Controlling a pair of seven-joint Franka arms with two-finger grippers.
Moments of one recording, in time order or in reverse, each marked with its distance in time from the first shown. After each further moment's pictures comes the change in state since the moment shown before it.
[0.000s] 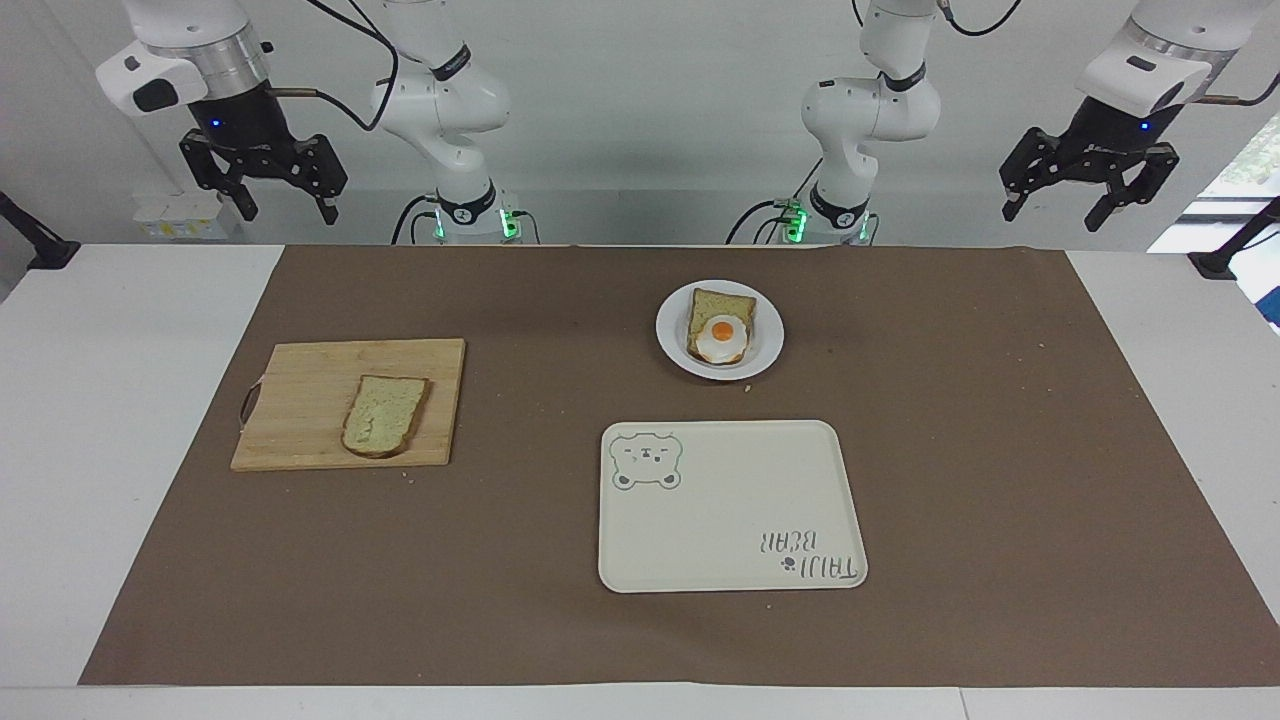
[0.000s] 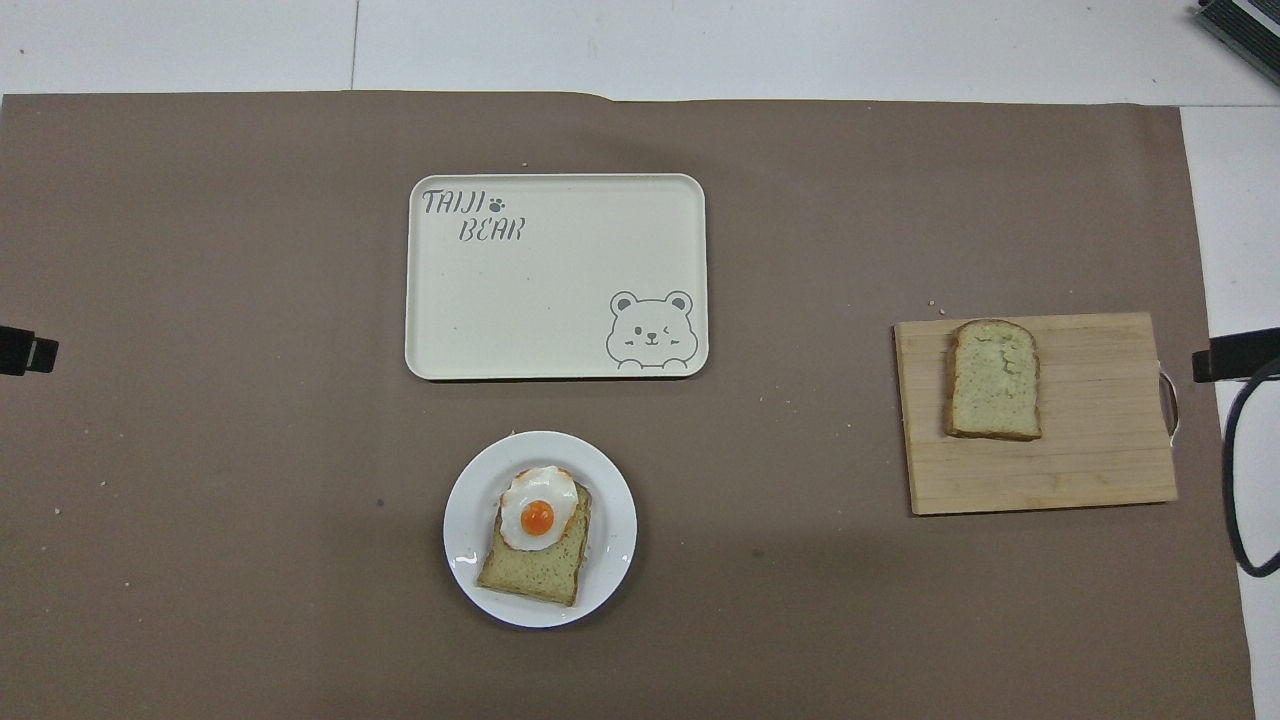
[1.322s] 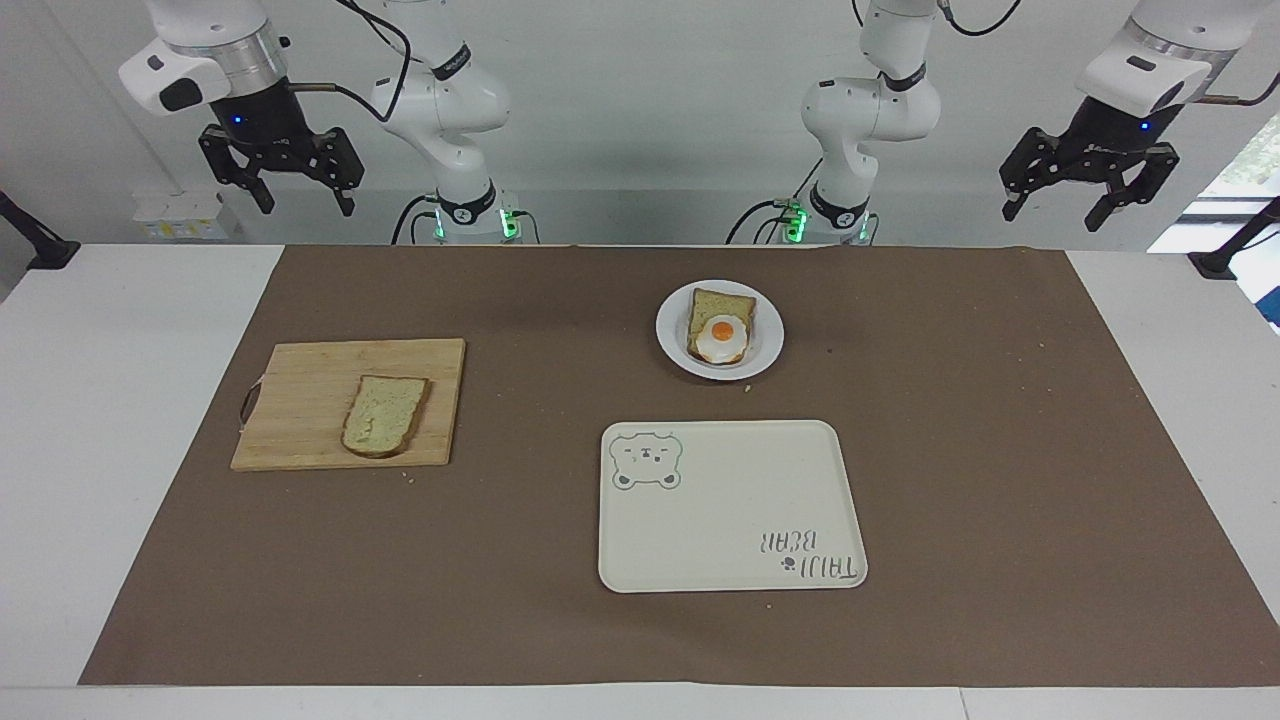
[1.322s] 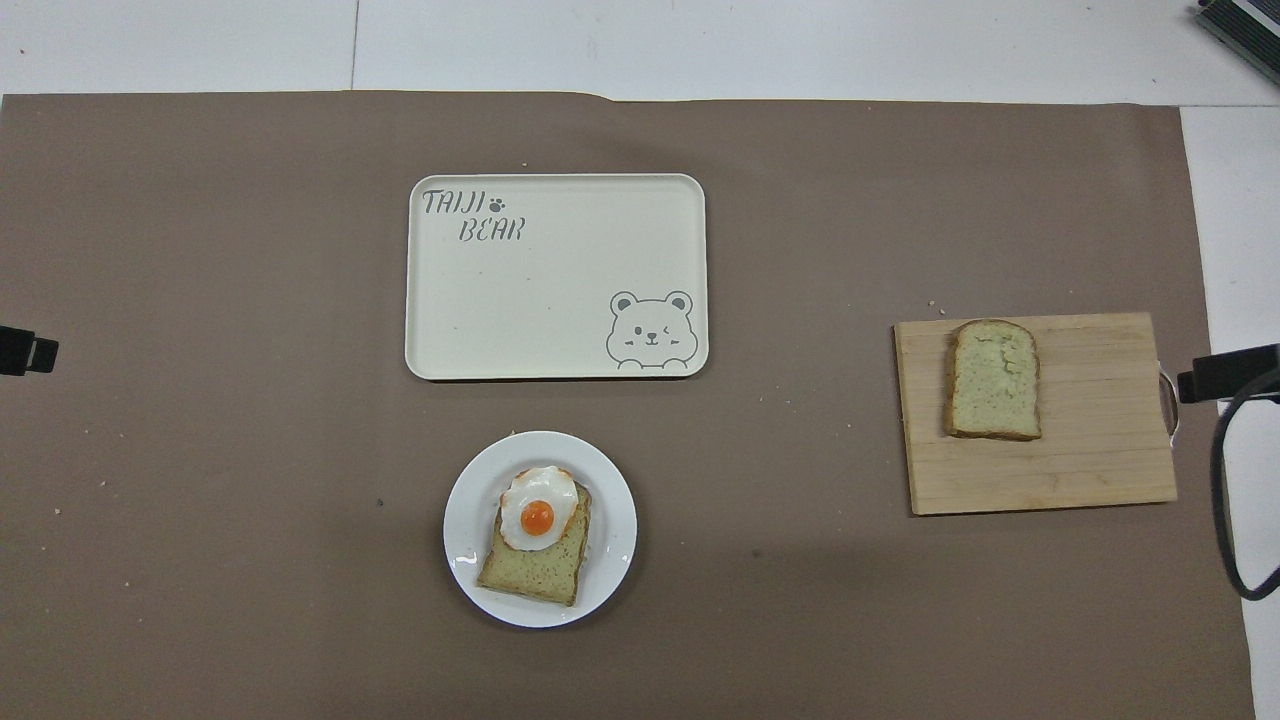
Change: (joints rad) left arm 0.000 0.000 0.000 0.000 0.000 0.000 0.000; right arm 0.007 -0.014 0.020 -0.010 0.000 -0.047 -0.001
